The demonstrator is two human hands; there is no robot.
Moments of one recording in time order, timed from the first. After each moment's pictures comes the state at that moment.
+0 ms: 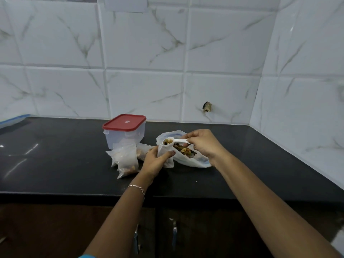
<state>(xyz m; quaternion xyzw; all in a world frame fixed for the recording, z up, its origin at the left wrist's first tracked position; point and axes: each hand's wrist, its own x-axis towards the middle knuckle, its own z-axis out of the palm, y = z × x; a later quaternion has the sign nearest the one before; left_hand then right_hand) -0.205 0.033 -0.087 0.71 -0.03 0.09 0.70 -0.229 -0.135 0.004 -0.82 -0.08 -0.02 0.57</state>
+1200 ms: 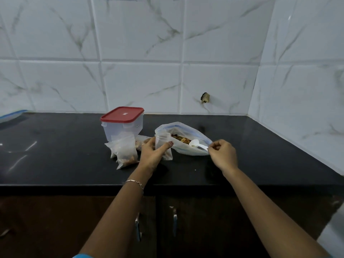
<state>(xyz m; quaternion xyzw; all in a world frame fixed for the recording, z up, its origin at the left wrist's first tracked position) -0.207 0.034 -0.100 0.70 -0.04 0.14 0.70 -0.209 -0.191 -0.087 -0.86 0.08 -0.20 0.46</state>
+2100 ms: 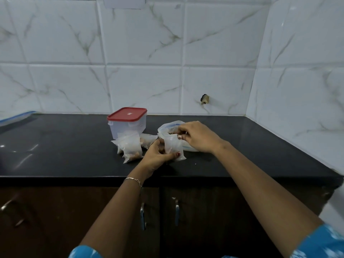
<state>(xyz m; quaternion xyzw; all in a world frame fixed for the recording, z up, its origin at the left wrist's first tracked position) -0.254 0.038 -0.090 0.72 -0.10 0.03 0.68 -0.240 -0.138 -0.008 -0.92 -0.32 -0.17 0.16</state>
